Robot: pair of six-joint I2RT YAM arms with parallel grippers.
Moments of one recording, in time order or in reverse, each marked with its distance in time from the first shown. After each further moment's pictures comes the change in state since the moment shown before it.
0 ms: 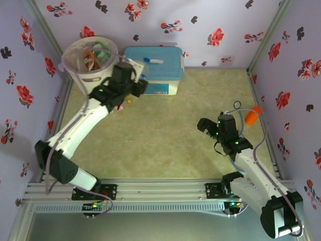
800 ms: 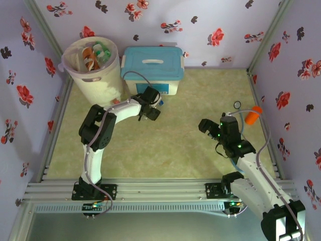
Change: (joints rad) left arm -0.056 0.587 -0.124 0.153 -0.001 0.070; right arm 0.000 -0.079 0.000 -0.051 0.001 0.000
